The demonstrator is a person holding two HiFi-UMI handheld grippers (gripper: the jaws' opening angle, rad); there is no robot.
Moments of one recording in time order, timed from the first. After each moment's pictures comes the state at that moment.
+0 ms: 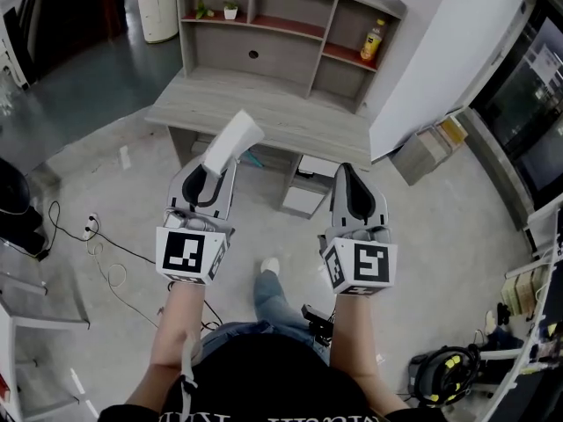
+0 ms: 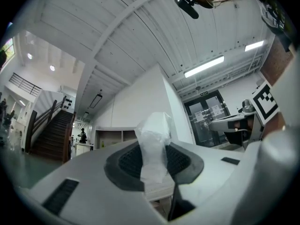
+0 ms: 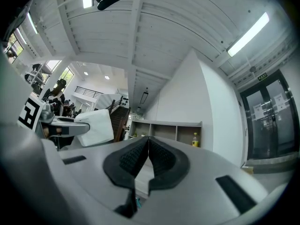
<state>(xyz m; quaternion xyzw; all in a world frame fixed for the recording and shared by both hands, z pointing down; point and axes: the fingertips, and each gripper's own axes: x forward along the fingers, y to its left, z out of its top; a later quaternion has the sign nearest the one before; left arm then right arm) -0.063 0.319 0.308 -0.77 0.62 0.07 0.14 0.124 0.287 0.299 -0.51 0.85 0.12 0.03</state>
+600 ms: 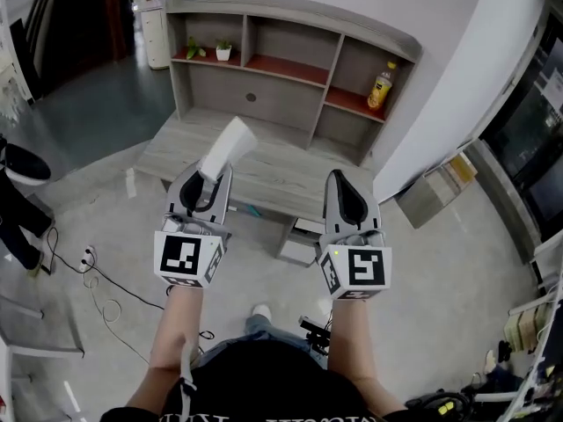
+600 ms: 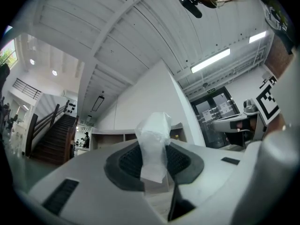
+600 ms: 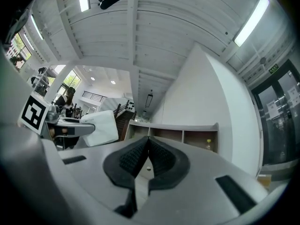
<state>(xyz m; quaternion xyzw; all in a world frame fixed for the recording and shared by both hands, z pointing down) -0.082 0.132 0.275 -0.75 0.64 0.07 0.16 0.099 0.096 0.266 -0.46 0.87 0.14 0.05</state>
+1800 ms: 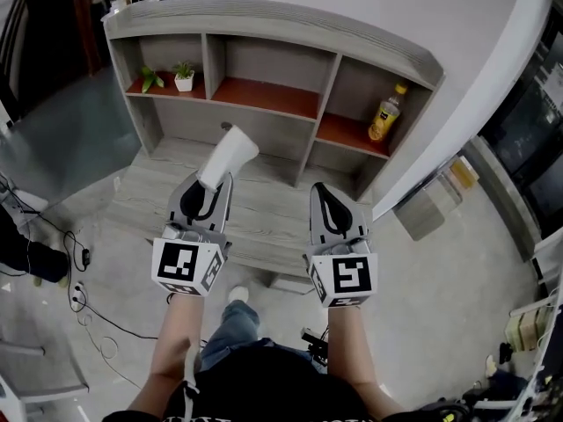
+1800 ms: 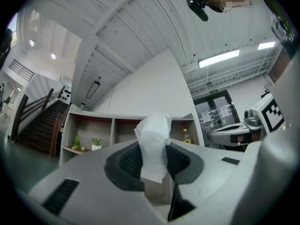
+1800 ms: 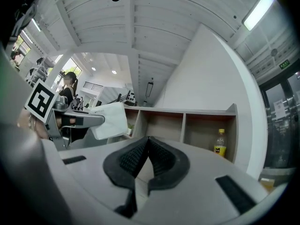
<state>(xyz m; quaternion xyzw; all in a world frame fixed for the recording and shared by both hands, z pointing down) -0.097 -0.106 0.294 -0.78 0.62 0.09 0.11 0.062 -0.127 0.304 -0.46 0.88 0.13 -0.01</state>
